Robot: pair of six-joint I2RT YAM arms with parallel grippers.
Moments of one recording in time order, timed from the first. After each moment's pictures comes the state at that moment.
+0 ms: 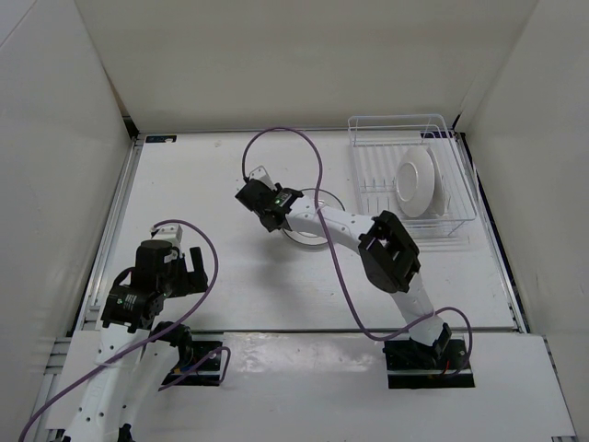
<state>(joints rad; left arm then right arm) -0.20 0.52 0.70 -1.02 -0.09 -0.27 1.00 2.17 1.84 -0.70 0.59 0.21</state>
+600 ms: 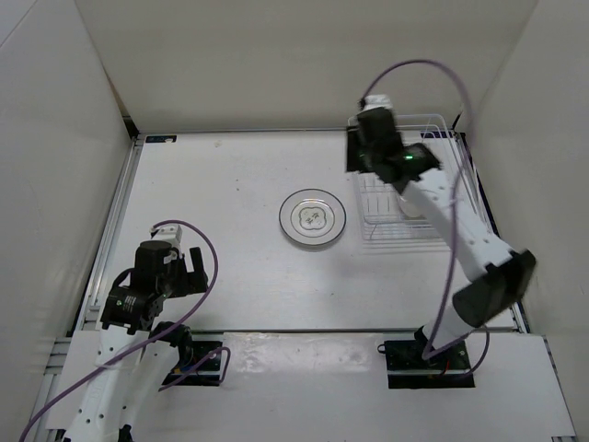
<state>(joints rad) -0.20 0.51 0.70 -1.02 -0.09 -0.27 0.63 1.63 1.68 -0.76 0.33 0.25</state>
